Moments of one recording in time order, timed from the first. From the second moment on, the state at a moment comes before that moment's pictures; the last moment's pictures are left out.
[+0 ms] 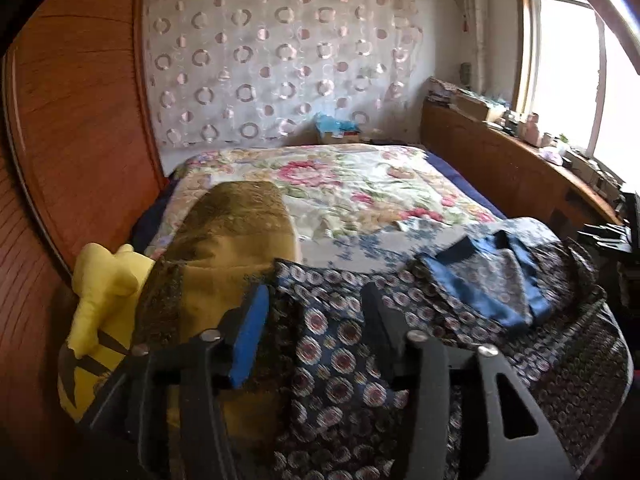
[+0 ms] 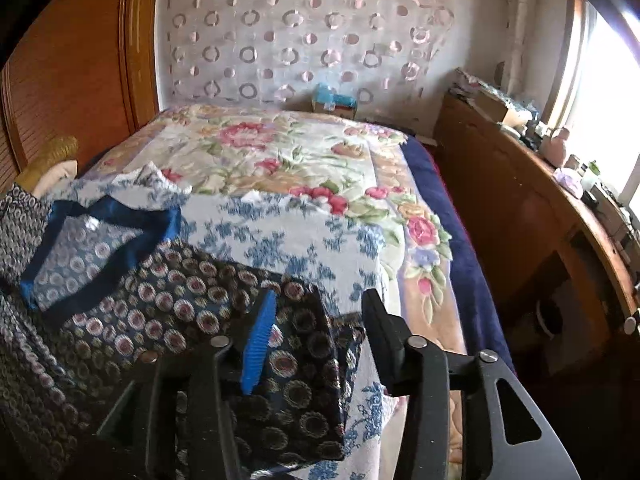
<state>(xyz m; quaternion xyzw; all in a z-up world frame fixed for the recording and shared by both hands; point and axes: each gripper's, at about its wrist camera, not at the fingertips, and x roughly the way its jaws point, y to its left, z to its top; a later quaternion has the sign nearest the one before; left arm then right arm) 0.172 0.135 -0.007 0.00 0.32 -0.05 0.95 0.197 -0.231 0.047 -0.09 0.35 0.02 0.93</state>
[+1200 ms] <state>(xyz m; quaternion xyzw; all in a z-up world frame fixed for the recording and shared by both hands) 0.090 0.106 -0.027 -0.01 0.30 -0.09 0.95 0.190 -0.151 0.045 -0.09 0.27 0.18 0.94</state>
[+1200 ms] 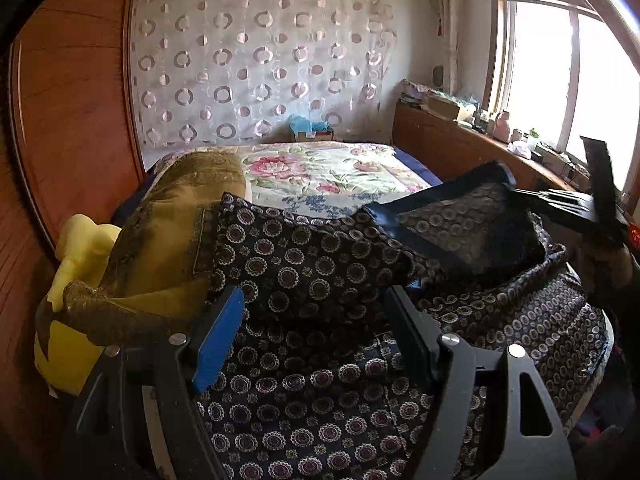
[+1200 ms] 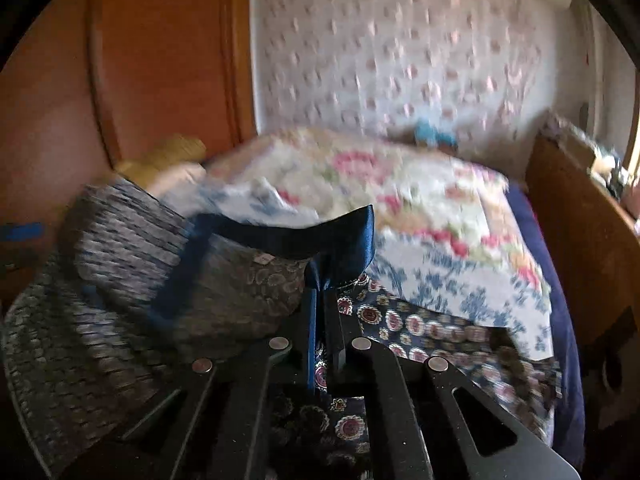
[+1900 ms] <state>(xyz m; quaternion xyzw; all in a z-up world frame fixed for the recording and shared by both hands) 0.150 0.101 -0.016 0.01 0.32 -0.07 0.95 0.052 -0.184 0.009 -0.09 0.30 0.20 0.93</state>
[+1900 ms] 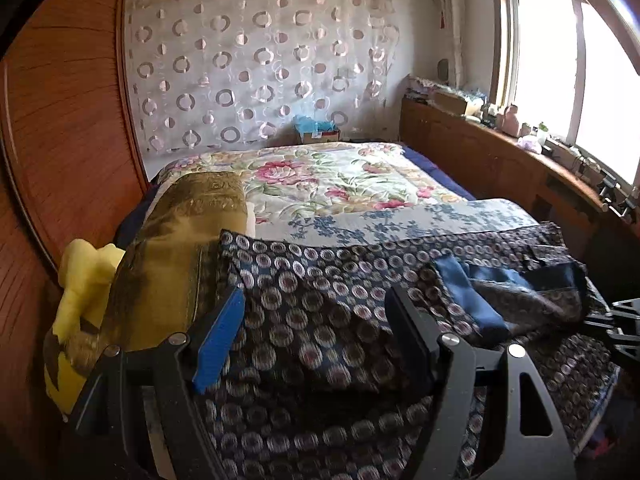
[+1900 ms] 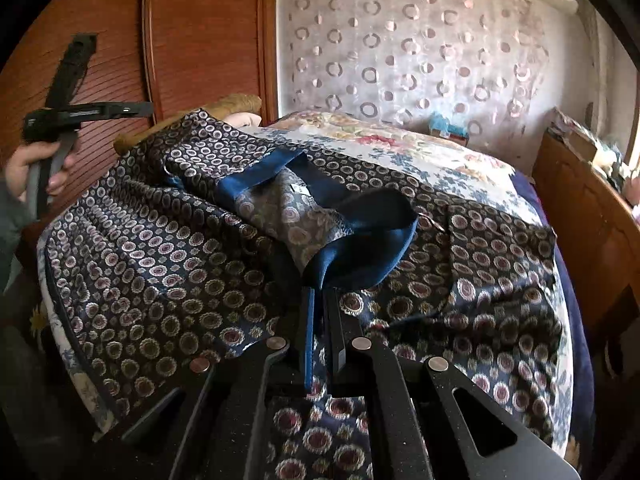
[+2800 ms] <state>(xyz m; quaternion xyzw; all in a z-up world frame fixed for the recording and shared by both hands) 0.099 0.135 -0.052 0.01 0.33 -0.05 0.94 0.125 -0.171 0.086 -0.05 0.33 0.20 0.92</state>
